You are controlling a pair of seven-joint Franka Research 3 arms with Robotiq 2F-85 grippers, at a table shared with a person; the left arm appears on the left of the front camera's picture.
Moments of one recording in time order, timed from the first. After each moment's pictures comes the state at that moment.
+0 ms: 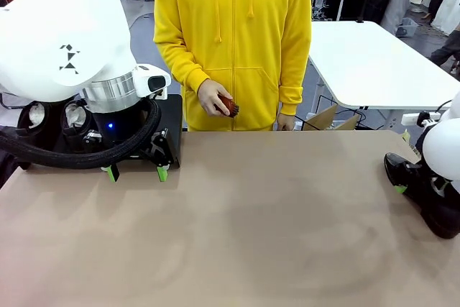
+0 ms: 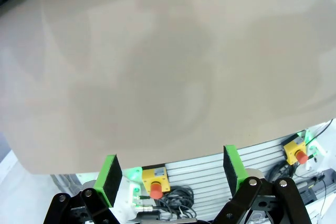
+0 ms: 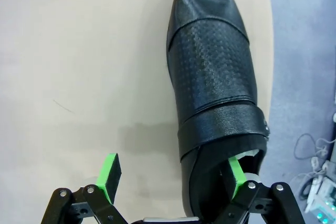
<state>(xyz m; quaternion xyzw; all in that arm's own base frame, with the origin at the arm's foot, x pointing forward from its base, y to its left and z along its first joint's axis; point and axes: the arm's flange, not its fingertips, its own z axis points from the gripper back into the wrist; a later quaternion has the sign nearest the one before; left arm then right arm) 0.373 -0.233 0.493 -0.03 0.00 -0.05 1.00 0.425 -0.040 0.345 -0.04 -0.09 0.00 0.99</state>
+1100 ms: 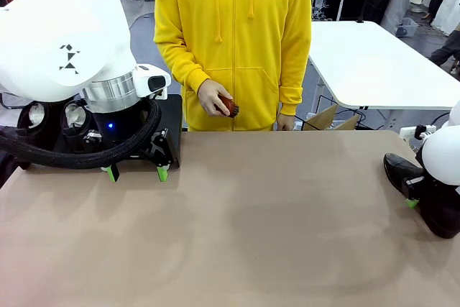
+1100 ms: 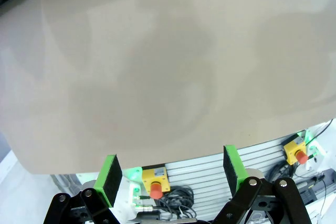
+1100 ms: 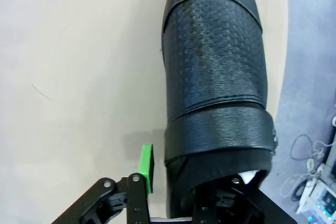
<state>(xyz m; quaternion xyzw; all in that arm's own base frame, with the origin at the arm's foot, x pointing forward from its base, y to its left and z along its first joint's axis) 0.373 -0.233 0.493 -0.03 0.00 -0.05 1.00 0.425 -0.055 0.324 -0.04 -0.07 0.03 1.00</state>
